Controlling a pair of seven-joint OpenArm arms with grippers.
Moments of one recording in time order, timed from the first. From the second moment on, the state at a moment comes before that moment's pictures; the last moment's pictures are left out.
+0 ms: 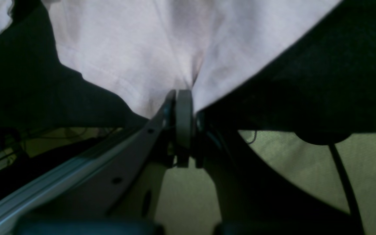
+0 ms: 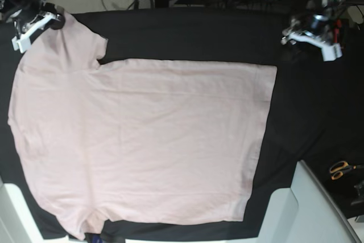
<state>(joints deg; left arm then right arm) 20.9 -7.9 -35.6 75.0 -34.1 -33.4 23.3 -17.9 4.0 44.2 77.0 31.3 39.9 -64.2</state>
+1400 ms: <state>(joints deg) 9.0 -3.9 -29.1 62.2 -28.5 -27.6 20.0 -17.9 4.3 44.2 77.1 31.1 39.9 -64.7</state>
